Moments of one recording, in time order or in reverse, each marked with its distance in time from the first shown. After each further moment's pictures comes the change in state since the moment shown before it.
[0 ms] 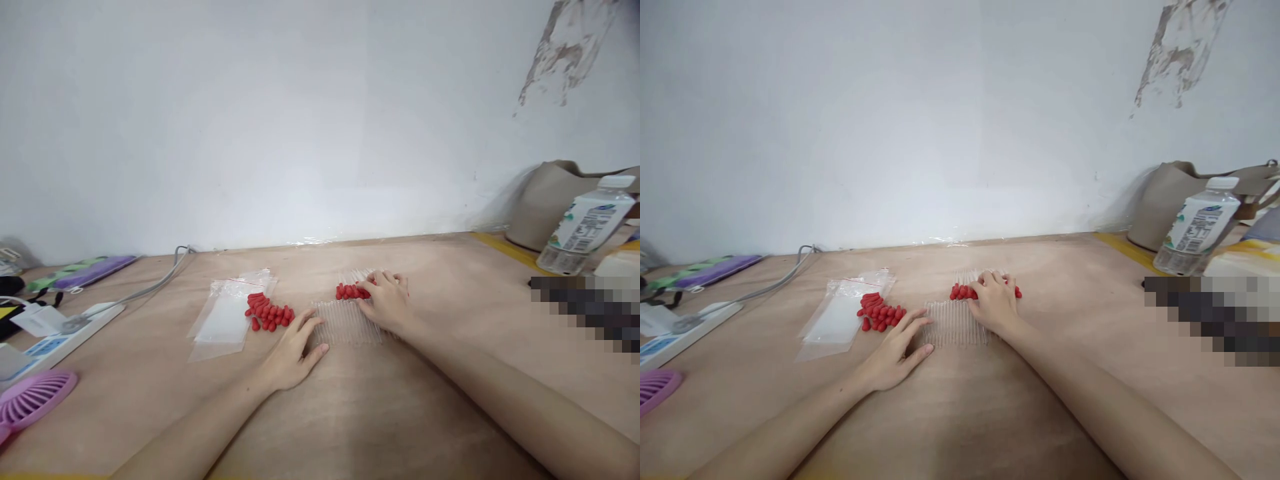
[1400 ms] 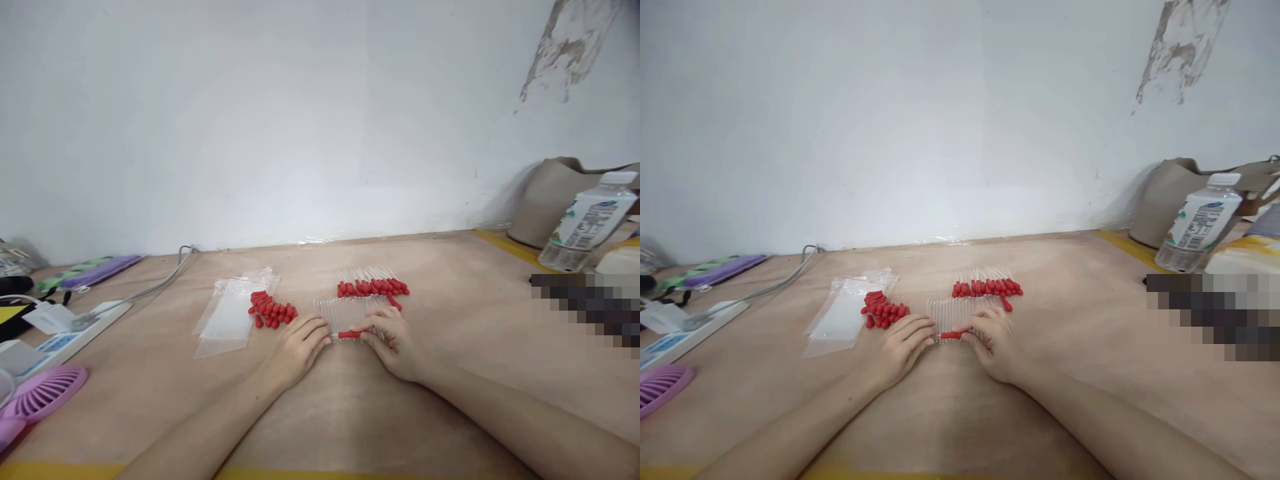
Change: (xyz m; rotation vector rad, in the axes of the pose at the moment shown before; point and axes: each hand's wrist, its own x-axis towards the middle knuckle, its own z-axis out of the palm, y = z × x) left_hand 0.003 -0.002 0.009 0.256 0.324 0.404; right_hand -0.057 -0.019 -0.022 0.605 -0.013 -0.204
